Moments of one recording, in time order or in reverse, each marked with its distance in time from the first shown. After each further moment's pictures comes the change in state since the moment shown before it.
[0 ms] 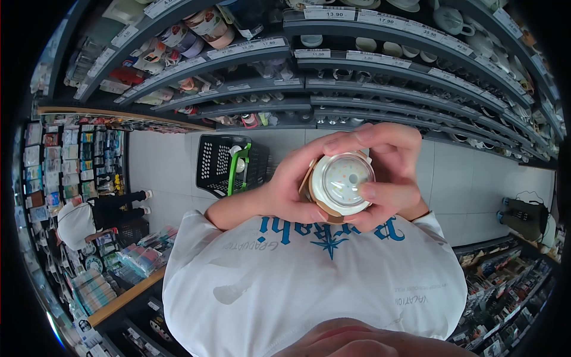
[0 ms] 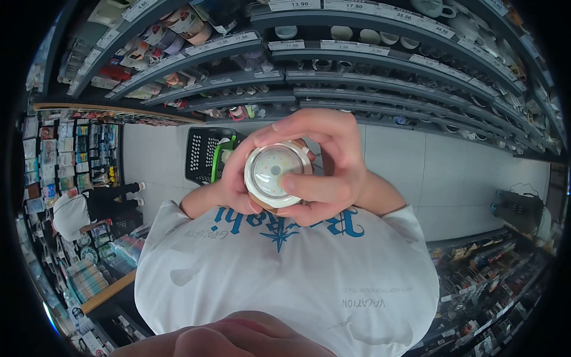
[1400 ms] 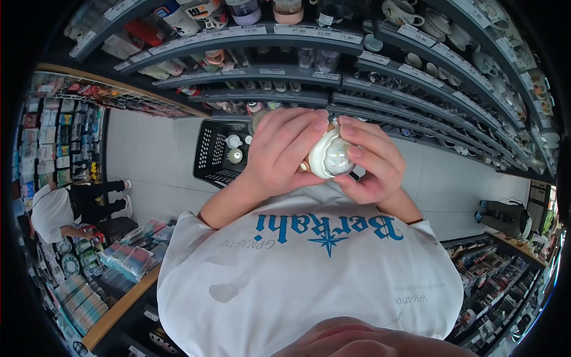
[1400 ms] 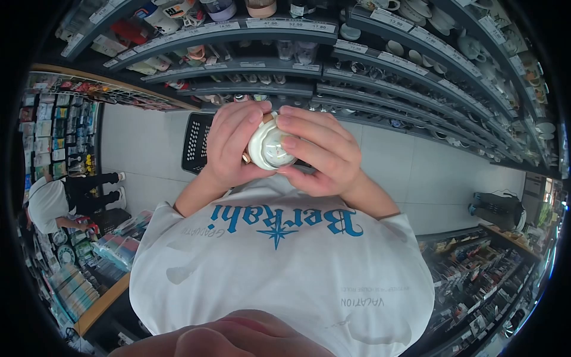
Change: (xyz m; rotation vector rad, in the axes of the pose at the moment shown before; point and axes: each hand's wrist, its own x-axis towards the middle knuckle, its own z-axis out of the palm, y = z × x) left_hand -0.088 0.073 -0.122 1.305 0.372 0.719; right_hand 0.002 0.033 0.140 -0.336 -0.235 0.132
